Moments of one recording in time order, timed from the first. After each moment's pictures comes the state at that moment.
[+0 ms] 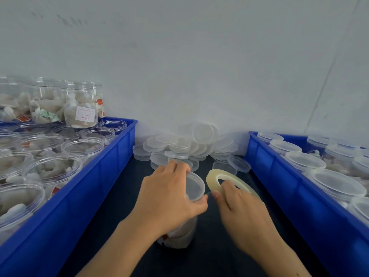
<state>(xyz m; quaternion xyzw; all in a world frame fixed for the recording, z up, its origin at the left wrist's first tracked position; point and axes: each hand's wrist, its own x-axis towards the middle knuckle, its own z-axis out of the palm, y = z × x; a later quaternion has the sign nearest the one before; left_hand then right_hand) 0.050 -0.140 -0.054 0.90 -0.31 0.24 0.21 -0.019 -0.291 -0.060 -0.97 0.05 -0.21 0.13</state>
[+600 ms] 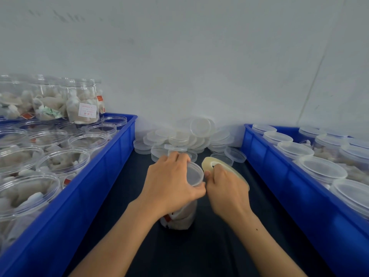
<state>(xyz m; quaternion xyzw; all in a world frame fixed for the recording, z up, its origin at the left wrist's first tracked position) 0.051 -0.140 -0.052 0.90 -0.31 0.21 0.21 0.006 -0.276 -0.066 -0.95 0.16 -0.25 0.13</state>
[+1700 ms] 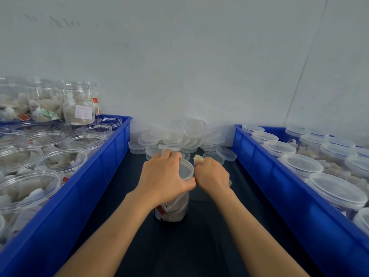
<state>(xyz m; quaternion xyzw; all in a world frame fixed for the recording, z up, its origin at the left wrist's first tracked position) 0.056 -0.143 -0.052 0.91 -0.31 0.23 0.18 0.037 -0.278 -0.055 -0.93 0.23 -0.16 0.23</state>
